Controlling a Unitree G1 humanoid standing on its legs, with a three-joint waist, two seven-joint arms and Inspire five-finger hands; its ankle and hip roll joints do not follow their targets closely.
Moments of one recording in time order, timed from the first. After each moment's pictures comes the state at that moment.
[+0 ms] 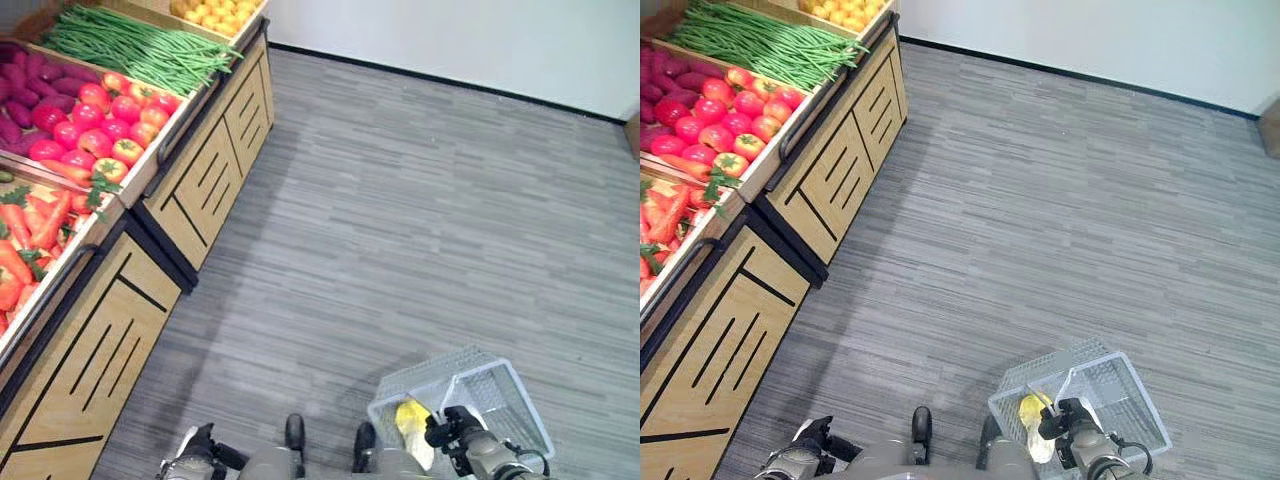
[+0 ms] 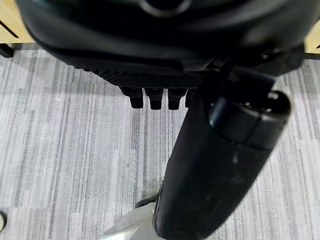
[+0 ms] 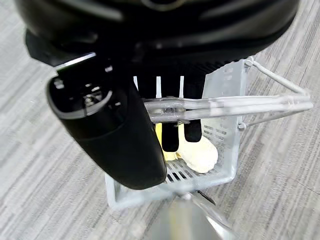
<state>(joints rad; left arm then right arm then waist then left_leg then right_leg) -0.10 0.26 -0.20 1.30 -0.04 0.01 0.18 -0.13 -0.29 0.26 1.29 0.04 -0.01 -0.12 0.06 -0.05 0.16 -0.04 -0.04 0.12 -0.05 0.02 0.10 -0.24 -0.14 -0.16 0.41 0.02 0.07</state>
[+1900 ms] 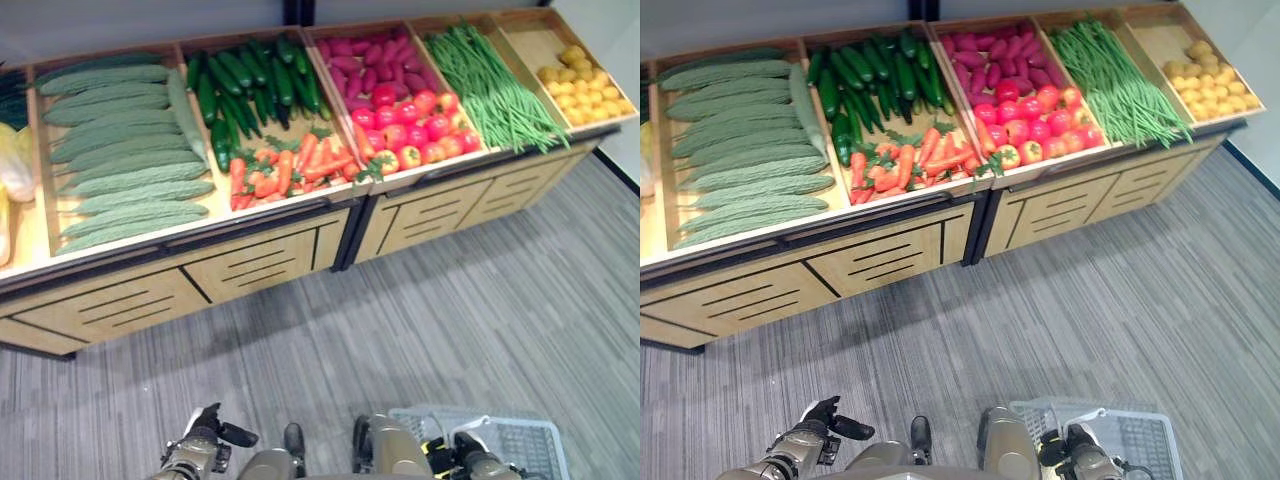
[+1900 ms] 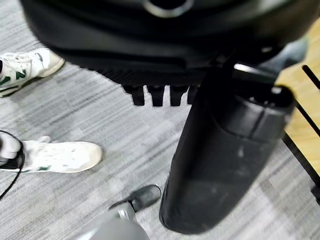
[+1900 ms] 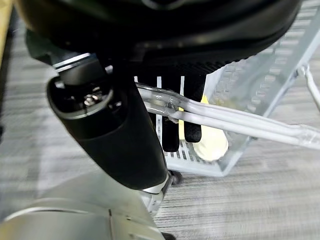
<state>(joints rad) -0.16 0.27 -0.20 1.29 -0.06 0.02 0.16 -0.08 -0.28 0.33 1.26 0.04 0.01 -0.06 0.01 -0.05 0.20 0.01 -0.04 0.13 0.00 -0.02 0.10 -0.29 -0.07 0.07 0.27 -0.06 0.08</state>
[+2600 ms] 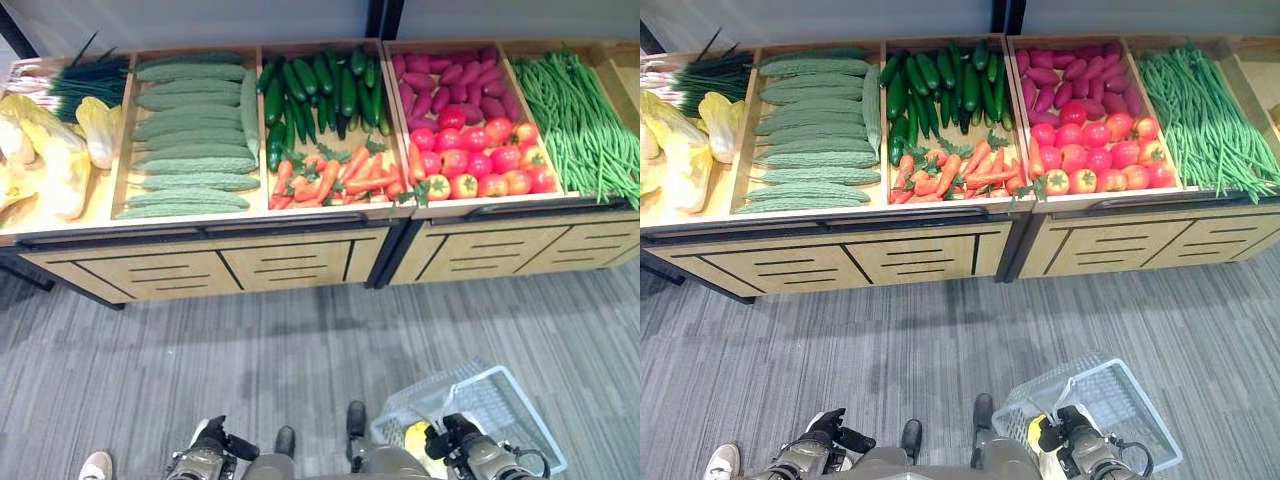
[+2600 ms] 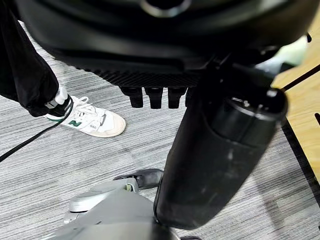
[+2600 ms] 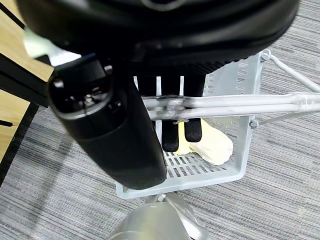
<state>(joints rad) -0.11 0.22 -0.21 1.29 -0.06 0.02 0.16 -0.11 -0.30 0.33 1.28 0.00 0.02 -0.07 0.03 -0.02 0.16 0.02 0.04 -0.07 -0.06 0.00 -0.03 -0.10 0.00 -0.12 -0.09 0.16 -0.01</state>
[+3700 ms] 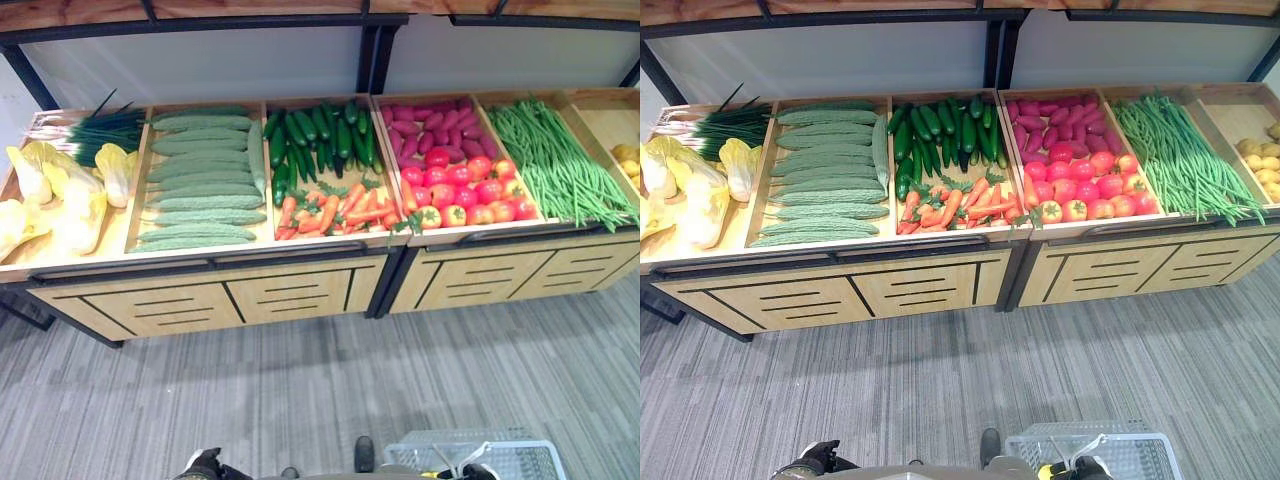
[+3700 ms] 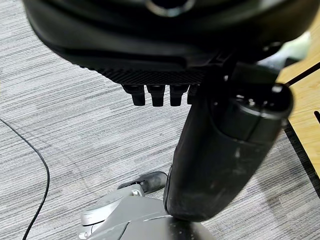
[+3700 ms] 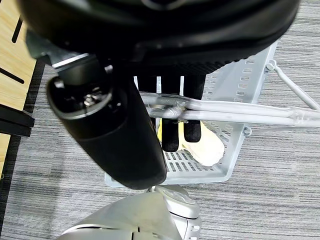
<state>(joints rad) -0.05 0.23 -0.19 1.33 0.00 0.04 0.11 0.01 -0.27 0.20 1.34 0.06 0.02 -0.07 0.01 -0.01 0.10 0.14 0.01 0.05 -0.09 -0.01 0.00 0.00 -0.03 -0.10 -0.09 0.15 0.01</state>
